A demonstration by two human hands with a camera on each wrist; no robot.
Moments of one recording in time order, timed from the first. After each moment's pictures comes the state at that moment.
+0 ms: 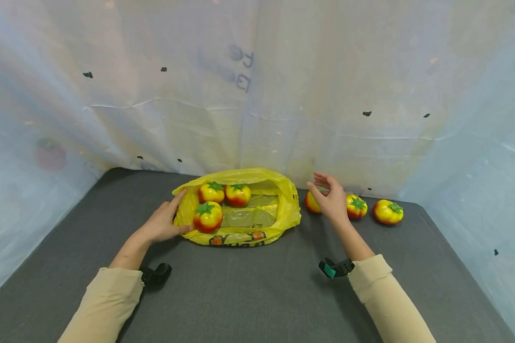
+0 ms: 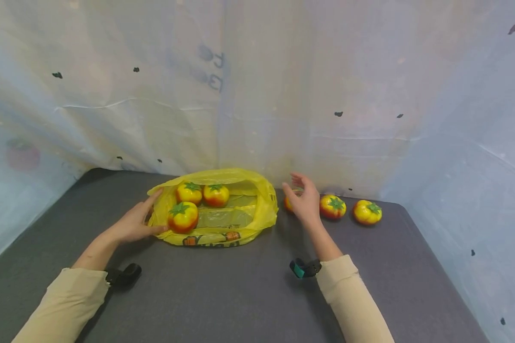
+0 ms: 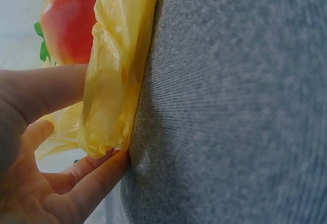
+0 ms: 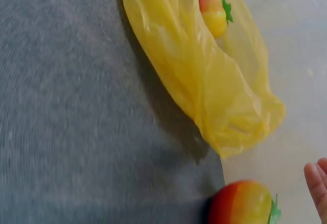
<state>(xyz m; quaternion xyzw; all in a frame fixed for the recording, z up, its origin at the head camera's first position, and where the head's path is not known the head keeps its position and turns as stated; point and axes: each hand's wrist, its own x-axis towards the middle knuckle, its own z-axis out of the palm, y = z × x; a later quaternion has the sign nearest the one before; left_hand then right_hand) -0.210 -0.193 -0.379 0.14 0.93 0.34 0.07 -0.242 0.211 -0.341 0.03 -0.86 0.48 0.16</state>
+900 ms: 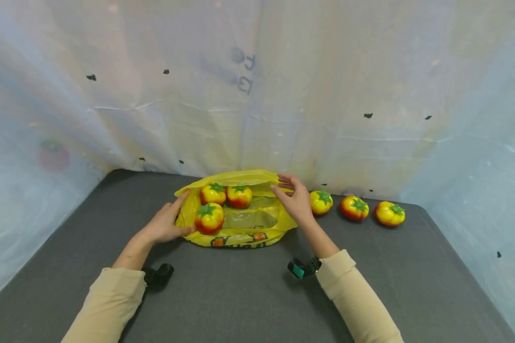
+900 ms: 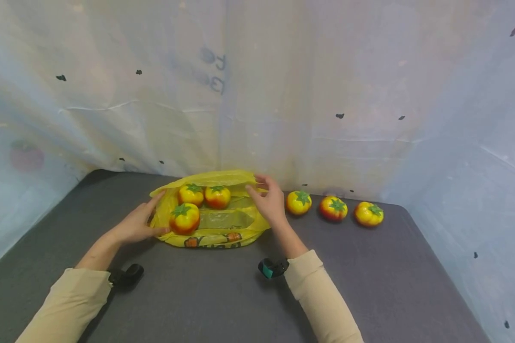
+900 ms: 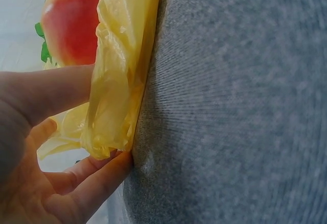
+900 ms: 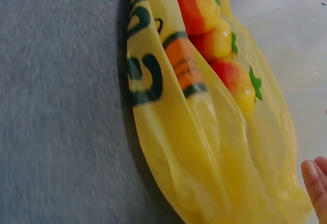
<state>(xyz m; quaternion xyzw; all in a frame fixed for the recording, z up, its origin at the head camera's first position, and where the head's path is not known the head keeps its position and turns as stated) -0.209 -0.191 -0.376 0.14 0.93 0.33 0.07 -0.250 0.139 -0.353 0.09 -0.84 0.52 0.11</state>
